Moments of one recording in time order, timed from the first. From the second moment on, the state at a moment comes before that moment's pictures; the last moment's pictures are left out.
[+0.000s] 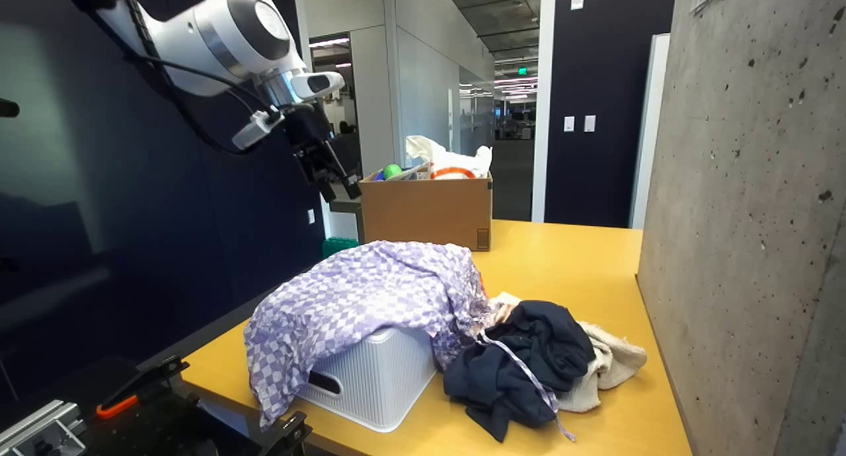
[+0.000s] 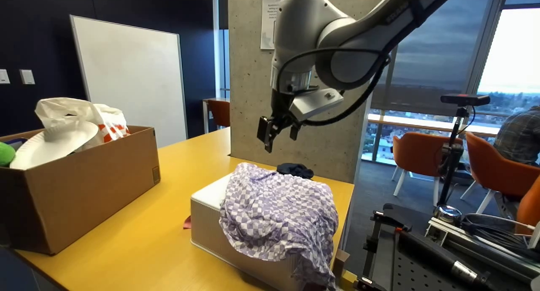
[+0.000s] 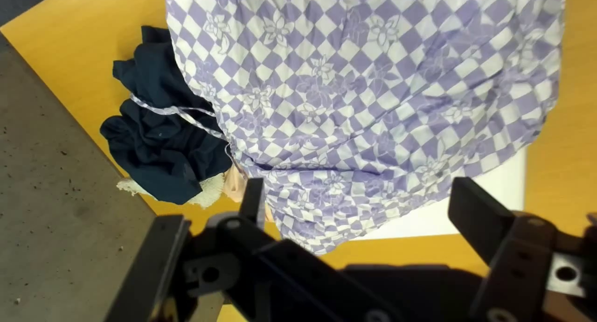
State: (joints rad) arm 0.01 0.20 0.09 -2.11 -0.53 2.47 0.75
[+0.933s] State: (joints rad) arm 0.20 0.67 -0.06 -1.69 -0.41 2.51 0.78
